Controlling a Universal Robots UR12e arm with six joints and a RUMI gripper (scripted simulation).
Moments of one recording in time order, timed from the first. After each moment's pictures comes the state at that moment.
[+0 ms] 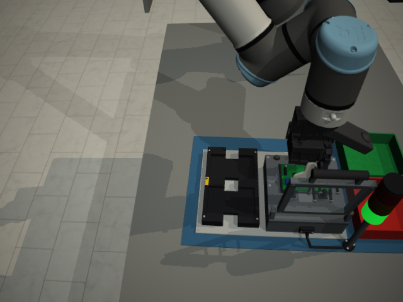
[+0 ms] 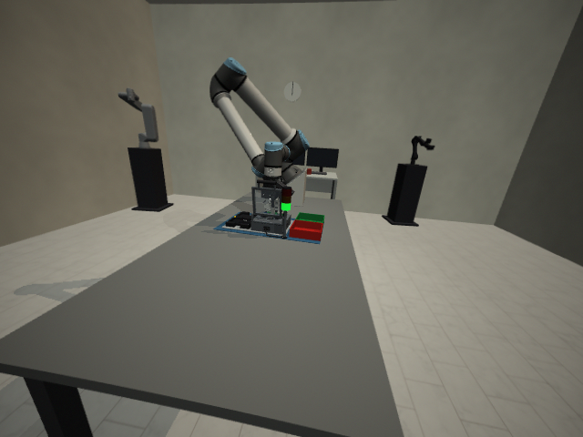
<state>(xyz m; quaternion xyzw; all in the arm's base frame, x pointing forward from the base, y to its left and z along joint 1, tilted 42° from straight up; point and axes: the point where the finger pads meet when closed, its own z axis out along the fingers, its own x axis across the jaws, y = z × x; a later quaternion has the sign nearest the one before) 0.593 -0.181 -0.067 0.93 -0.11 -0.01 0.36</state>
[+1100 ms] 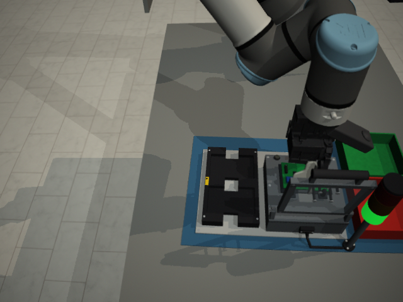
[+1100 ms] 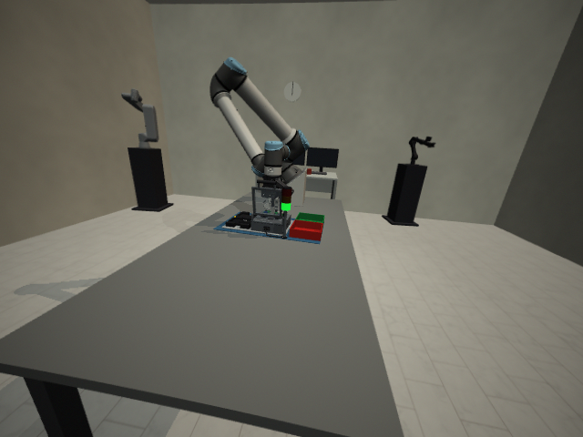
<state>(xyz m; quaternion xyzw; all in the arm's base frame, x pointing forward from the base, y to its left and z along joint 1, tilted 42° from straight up) 0.593 -0.178 -0.064 0.93 -0.11 -0.01 0.35</state>
